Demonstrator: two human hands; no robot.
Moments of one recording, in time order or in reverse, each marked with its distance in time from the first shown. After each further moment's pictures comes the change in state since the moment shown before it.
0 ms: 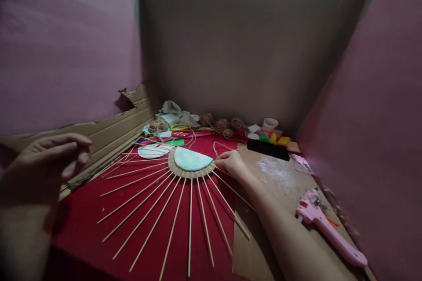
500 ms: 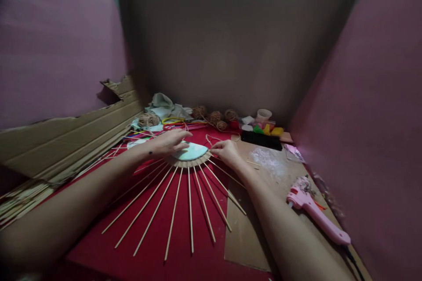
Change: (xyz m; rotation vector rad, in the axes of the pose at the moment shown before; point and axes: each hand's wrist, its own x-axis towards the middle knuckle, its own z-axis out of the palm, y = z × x) left_hand 0.086 -0.039 0.183 1.154 -0.757 0.482; right_hand 0.024 0.022 -0.008 -0.276 0.105 -0.198
